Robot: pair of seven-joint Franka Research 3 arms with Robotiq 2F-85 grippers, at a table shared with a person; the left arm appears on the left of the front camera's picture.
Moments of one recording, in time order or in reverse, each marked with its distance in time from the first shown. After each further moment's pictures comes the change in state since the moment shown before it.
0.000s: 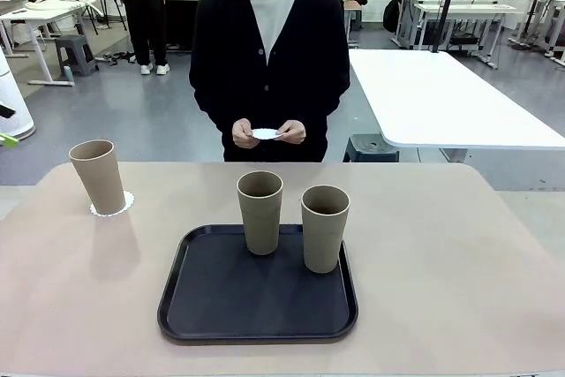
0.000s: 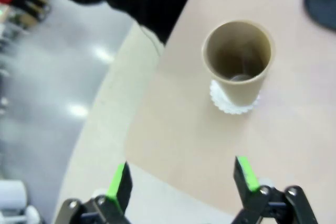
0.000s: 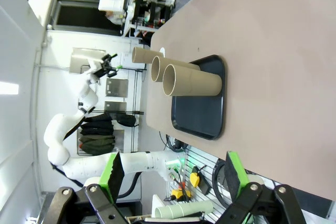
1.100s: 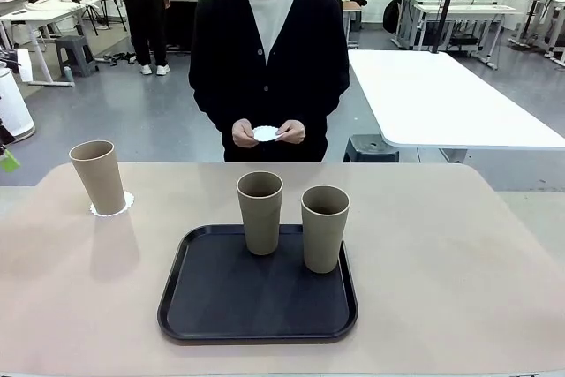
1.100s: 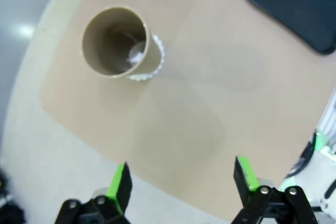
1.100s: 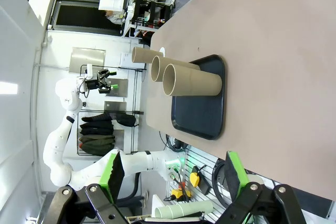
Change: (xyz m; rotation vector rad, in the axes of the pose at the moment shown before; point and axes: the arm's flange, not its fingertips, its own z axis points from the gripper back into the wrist) left arm 0.093 -0.092 0.017 -0.187 0.371 0.198; right arm 0.000 0.000 0.000 0.000 0.001 0.000
